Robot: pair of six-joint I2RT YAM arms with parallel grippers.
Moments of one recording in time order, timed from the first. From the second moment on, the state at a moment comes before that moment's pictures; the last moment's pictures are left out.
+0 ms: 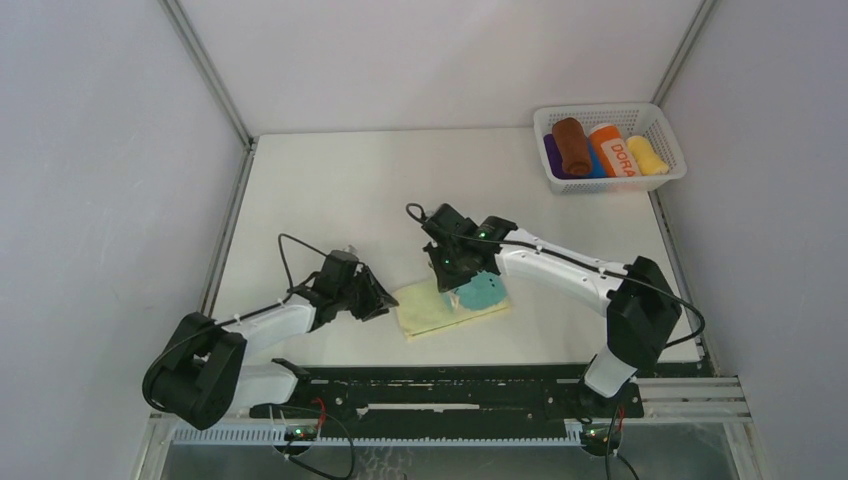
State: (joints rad) left arm -0.47 1.24 0.40 -0.06 0.20 -1.01; right arm 0.90 1.62 1.30 -0.80 0.01 0.48
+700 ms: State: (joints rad) left arm -0.55 1.30 0.40 0.02 0.21 -1.05; right arm 0.99 1.86 1.38 -0.70 -0.05 0.69
